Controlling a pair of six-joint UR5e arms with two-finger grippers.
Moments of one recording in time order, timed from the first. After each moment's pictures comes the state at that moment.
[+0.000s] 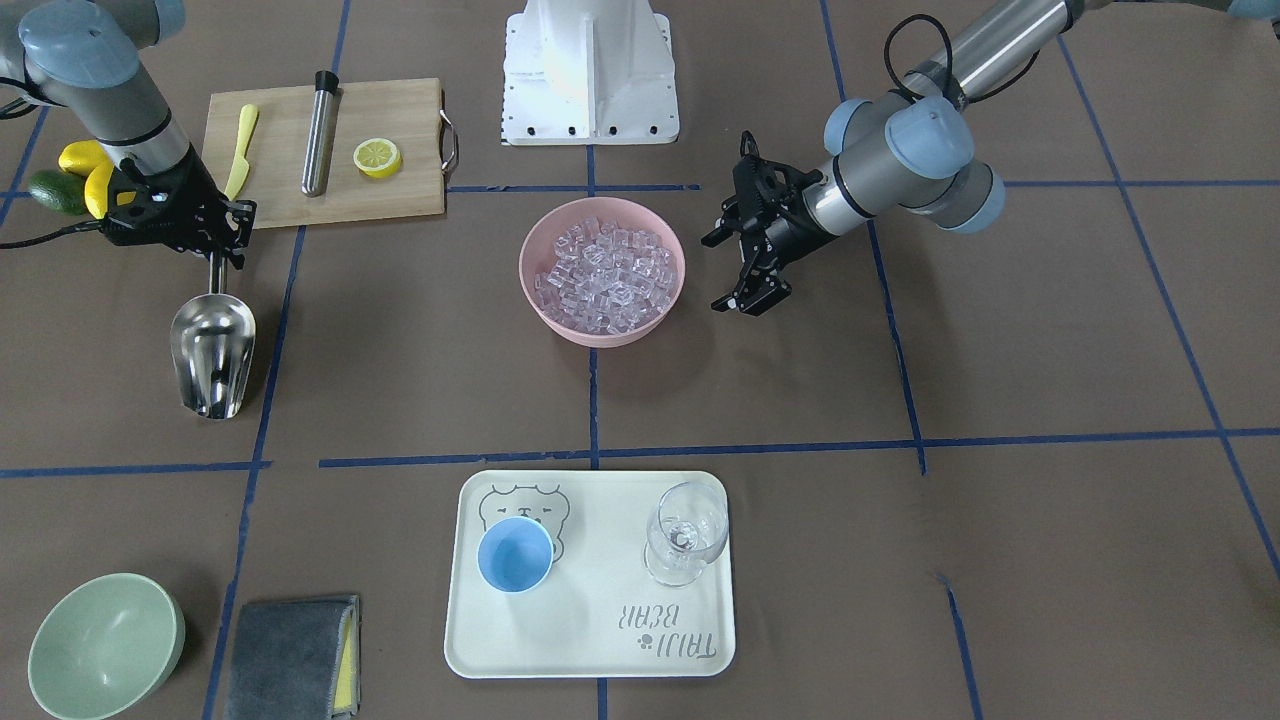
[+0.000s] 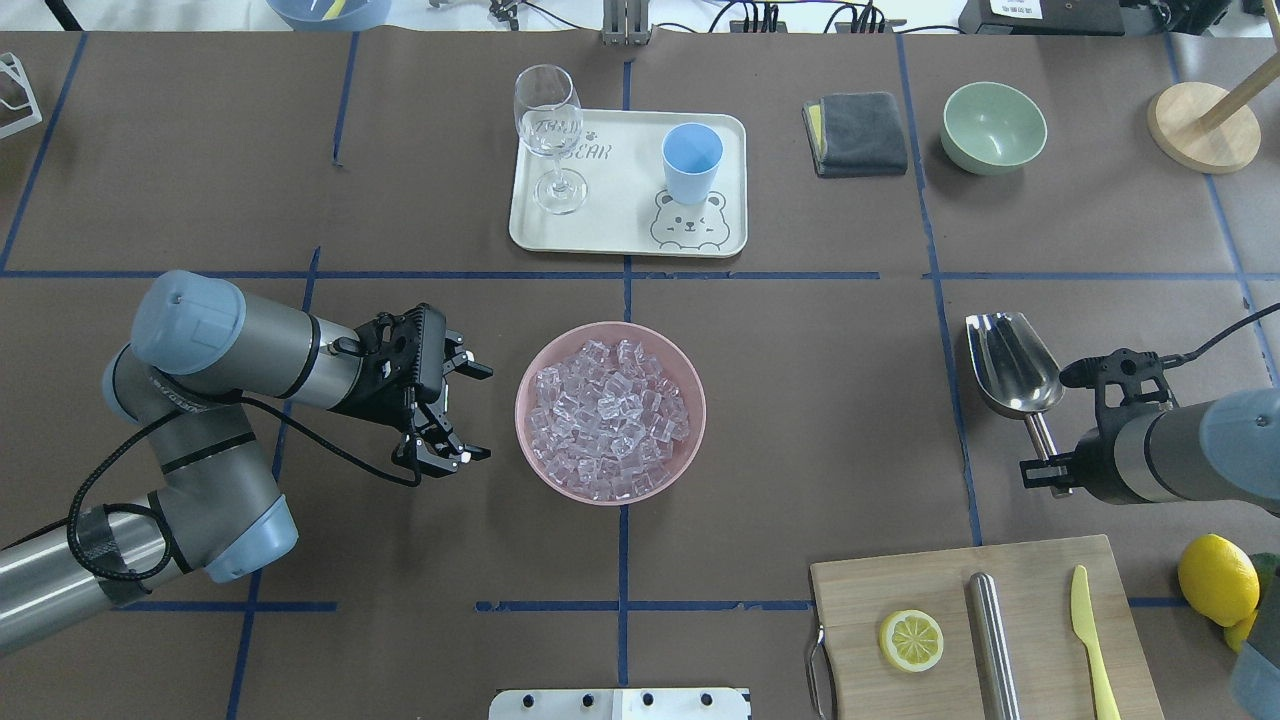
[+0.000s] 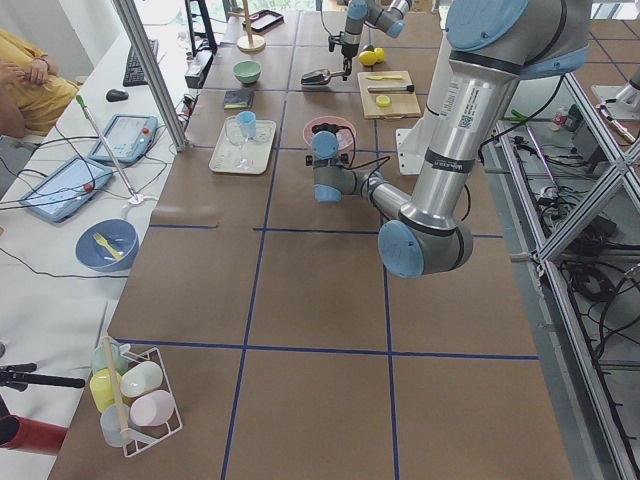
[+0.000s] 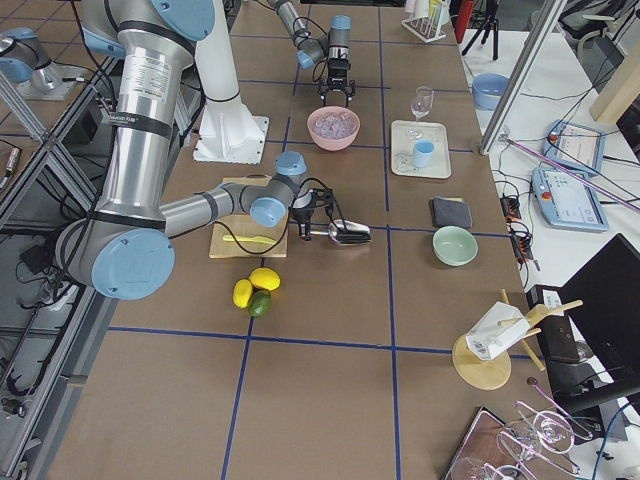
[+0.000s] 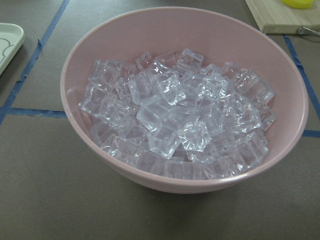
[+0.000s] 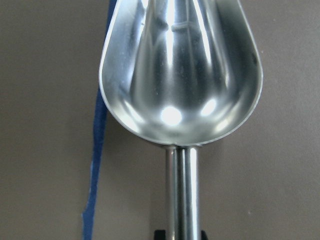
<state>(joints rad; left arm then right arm) -0.59 -1.94 -1.54 -2.66 -2.14 0.03 0.55 -1.80 1.98 -1.01 1.82 1.09</state>
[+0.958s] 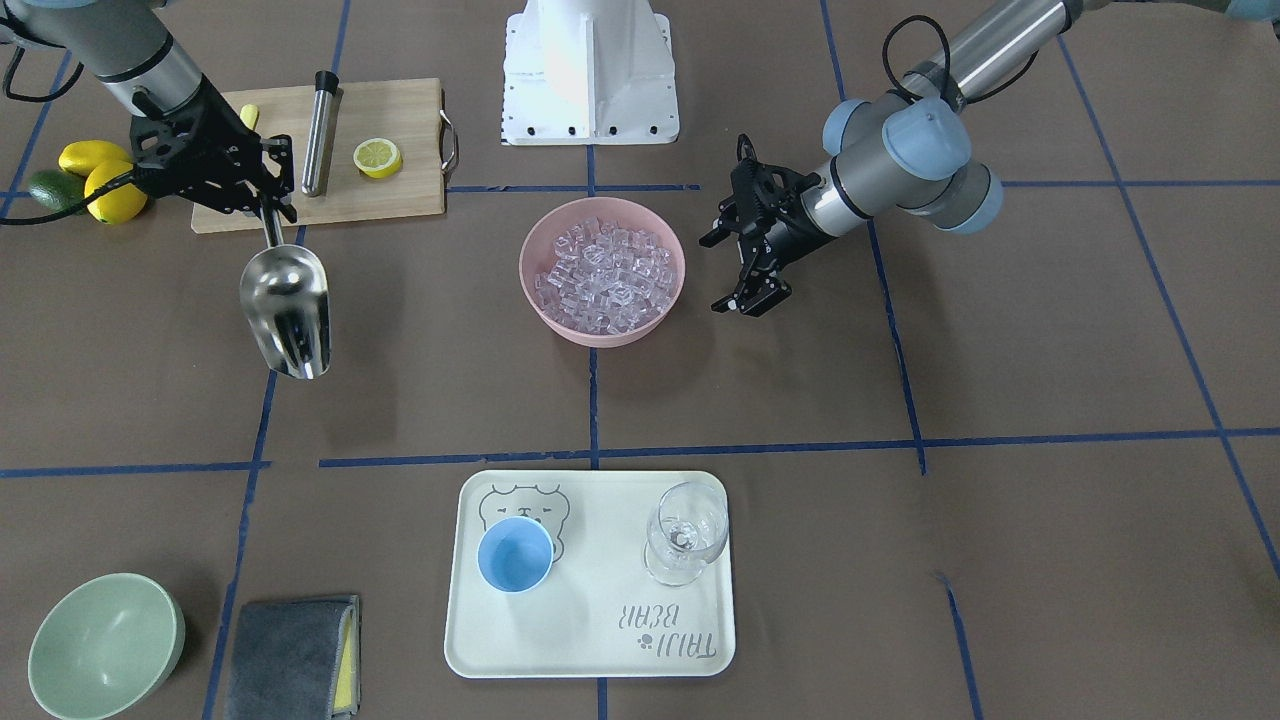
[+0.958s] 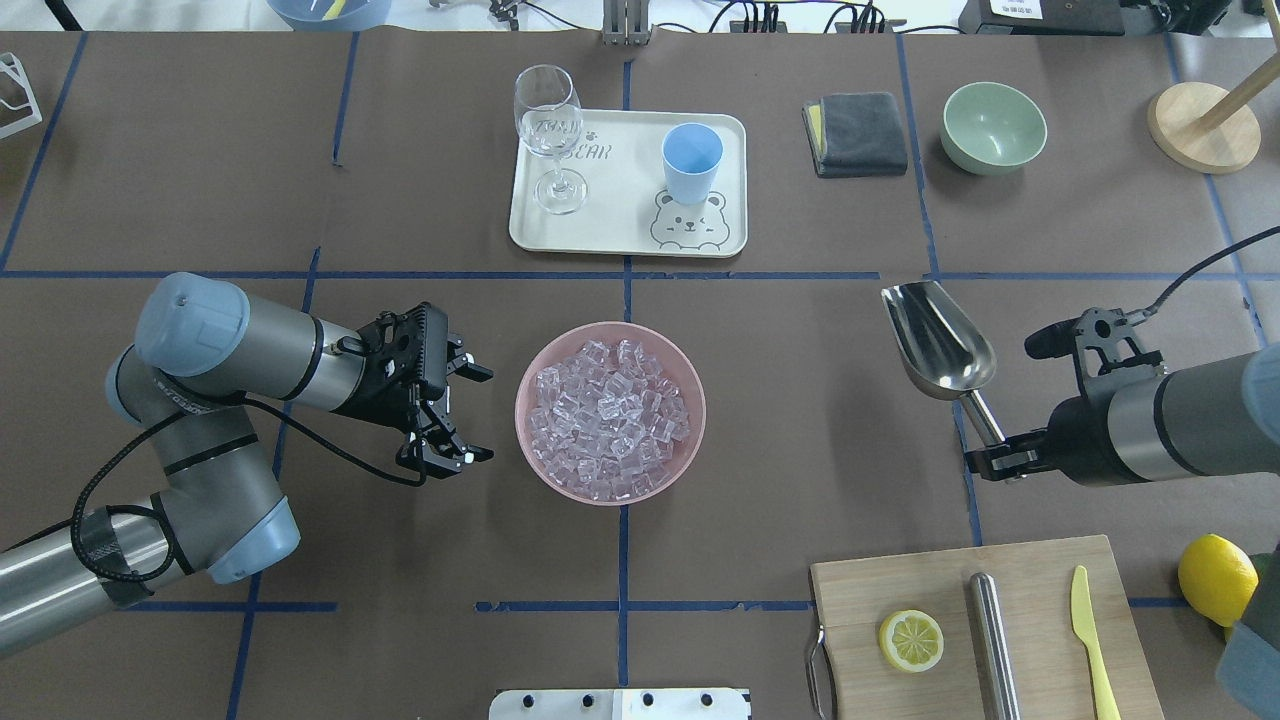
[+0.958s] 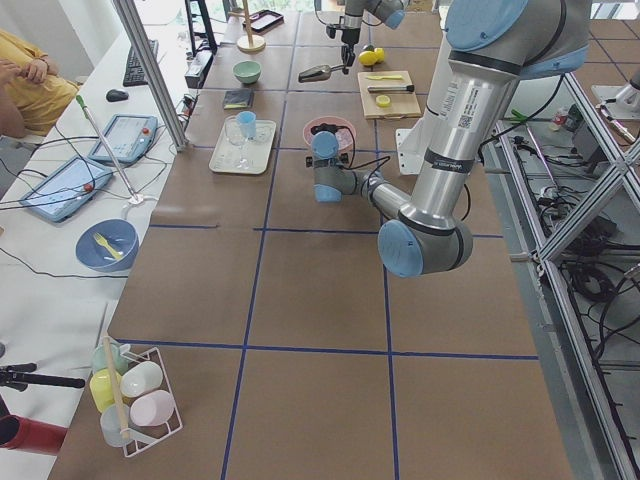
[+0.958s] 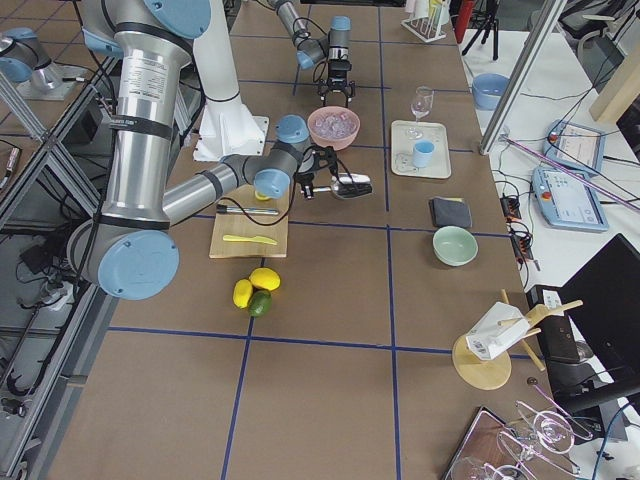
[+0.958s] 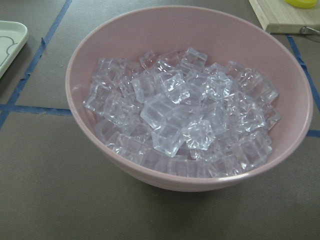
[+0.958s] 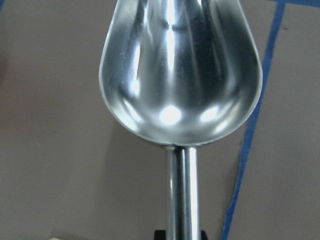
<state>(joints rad) -0.58 -1.95 -1.53 -2.65 -2.14 -0.02 0.59 -1.71 2.14 -1.06 1.96 0.92</state>
